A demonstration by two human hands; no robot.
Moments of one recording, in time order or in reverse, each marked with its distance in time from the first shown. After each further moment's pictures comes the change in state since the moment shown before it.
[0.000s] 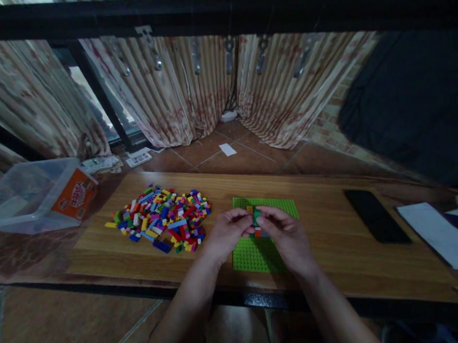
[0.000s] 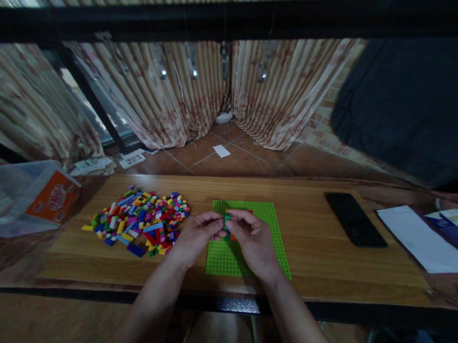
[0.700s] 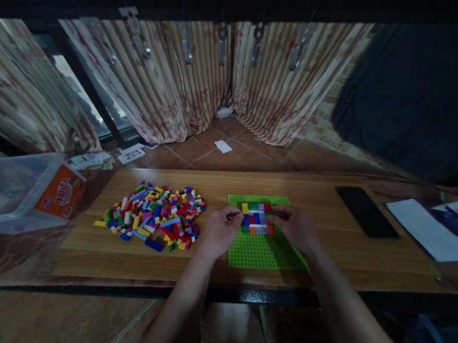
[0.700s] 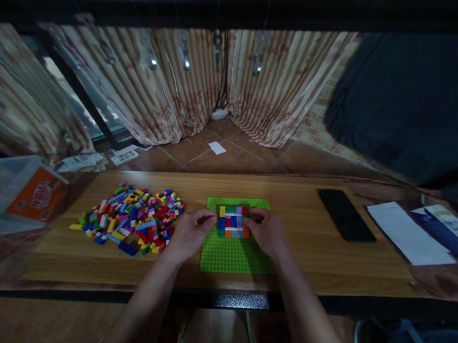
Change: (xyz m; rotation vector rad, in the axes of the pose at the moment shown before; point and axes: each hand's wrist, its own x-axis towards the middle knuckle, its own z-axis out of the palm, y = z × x) left_hand 0.010 -0.013 -0.013 0.608 0.103 0.261; right_hand 0.029 0.023 -0.056 -0.764 0.147 0.120
